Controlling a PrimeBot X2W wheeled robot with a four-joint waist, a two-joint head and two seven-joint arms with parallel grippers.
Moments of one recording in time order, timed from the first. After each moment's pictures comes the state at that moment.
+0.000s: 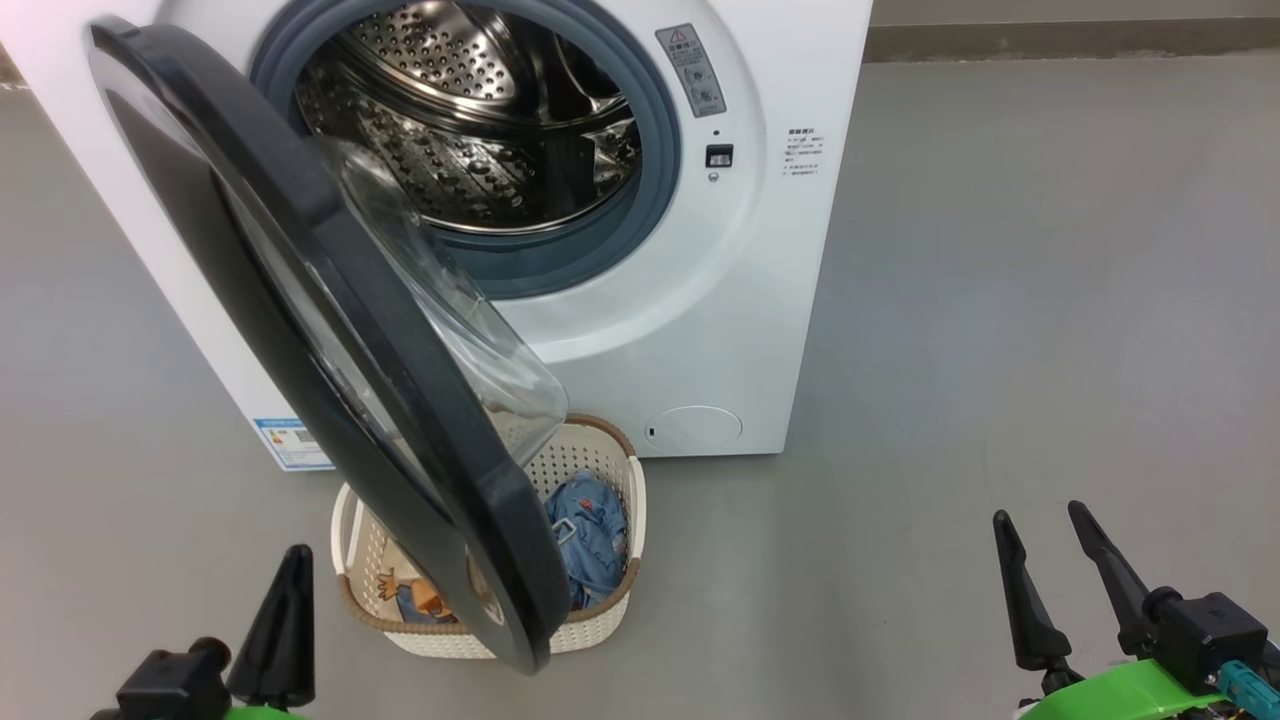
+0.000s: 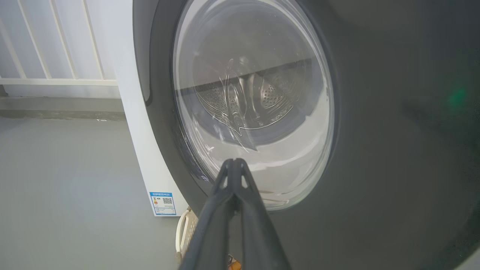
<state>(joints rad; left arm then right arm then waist) 0.00 0.04 0.02 0.16 -0.19 -0.12 -0.26 0.03 -0.10 -0.06 0.10 0.18 0.12 -0.25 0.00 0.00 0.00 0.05</state>
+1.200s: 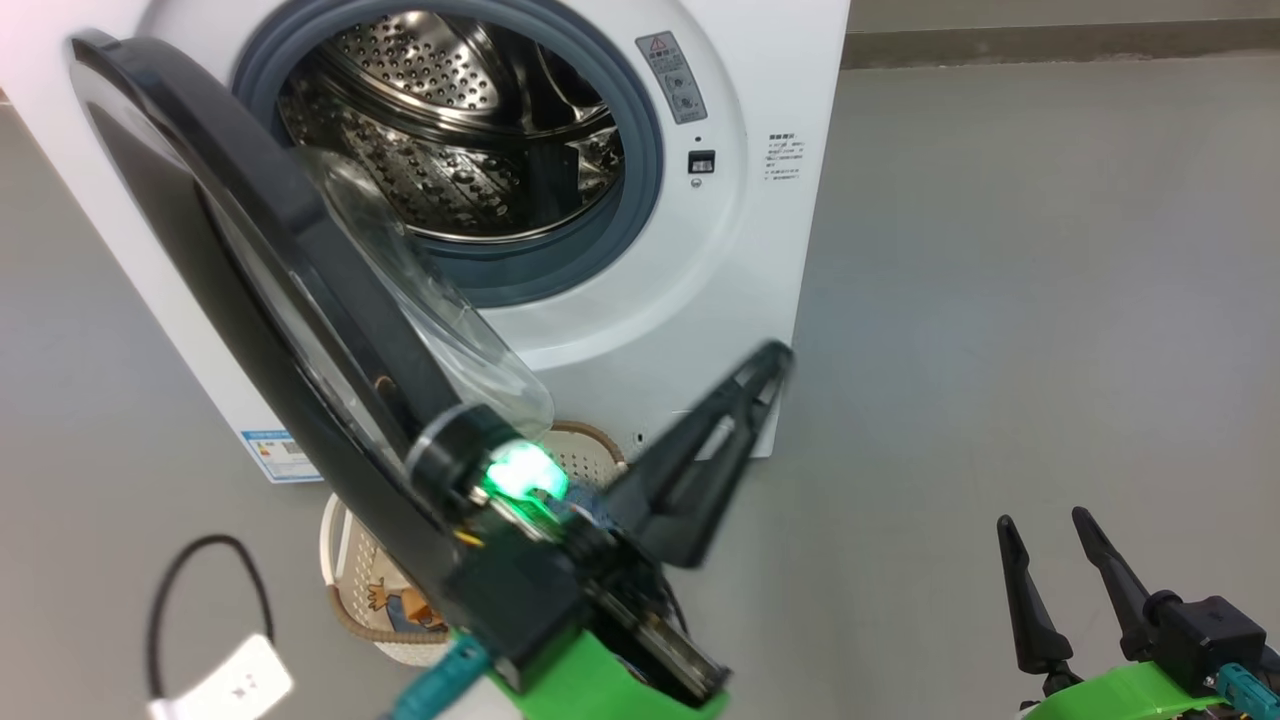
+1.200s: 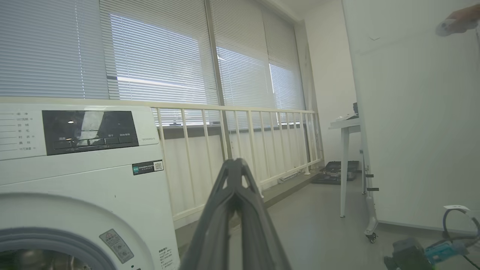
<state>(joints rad) -0.38 0.05 -0.60 -0.29 -0.27 -0.12 -0.17 0.02 -0.08 -0.08 0.12 0.17 0.12 -0.25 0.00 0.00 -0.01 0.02</state>
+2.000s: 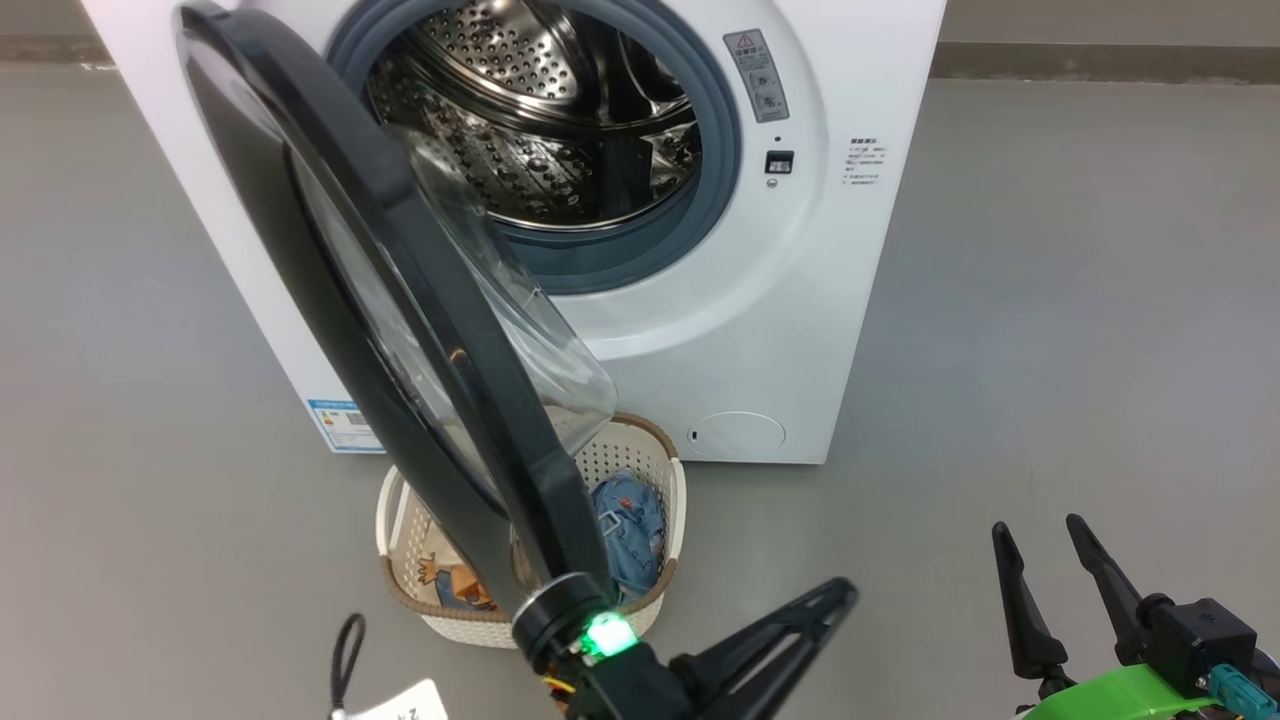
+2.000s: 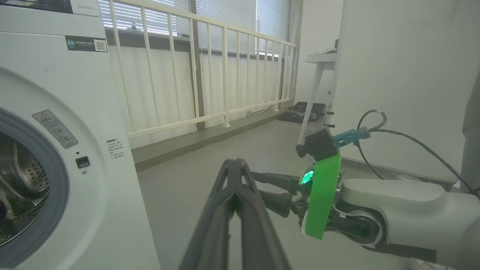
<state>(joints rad) -0.28 0.14 -0.87 -0.19 -0.37 -0.12 -0.13 0.02 -0.08 -0.07 0.14 0.17 0.12 -0.25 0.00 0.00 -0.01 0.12</state>
